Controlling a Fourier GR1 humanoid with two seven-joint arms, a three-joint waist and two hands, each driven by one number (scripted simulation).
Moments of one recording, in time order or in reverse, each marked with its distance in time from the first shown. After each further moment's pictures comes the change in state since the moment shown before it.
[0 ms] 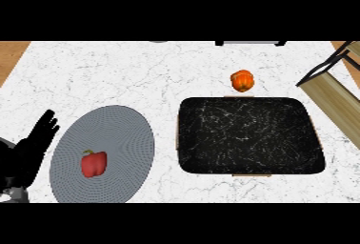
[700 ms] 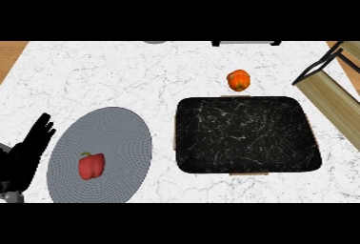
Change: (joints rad) left arm 0.020 0.002 0.023 0.008 0.000 -0.010 -0.012; right arm 0.018 -0.024 -0.165 -0.396 -0.272 0.089 0.139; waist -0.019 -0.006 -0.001
